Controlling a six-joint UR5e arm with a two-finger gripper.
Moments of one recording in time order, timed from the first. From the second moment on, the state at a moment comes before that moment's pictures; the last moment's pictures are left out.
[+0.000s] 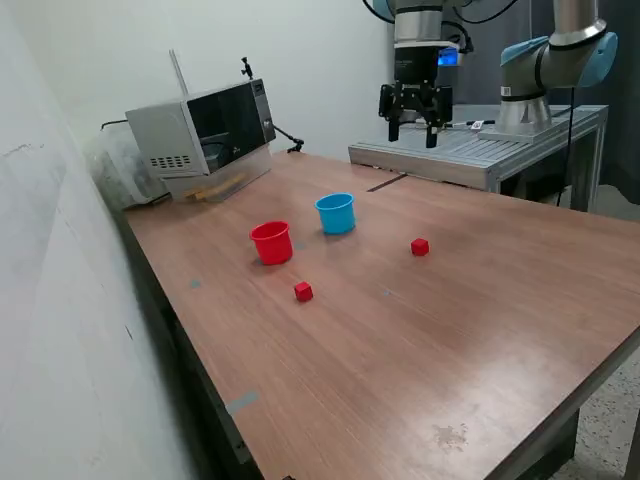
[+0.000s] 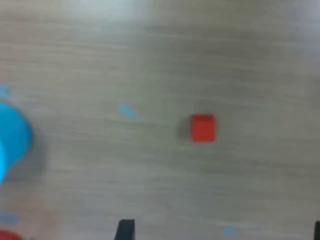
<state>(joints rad) 0.08 -1.29 1.76 -2.21 -1.62 3.16</state>
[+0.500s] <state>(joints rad) 0.10 -1.17 1.81 -2.28 -1.55 3.12</state>
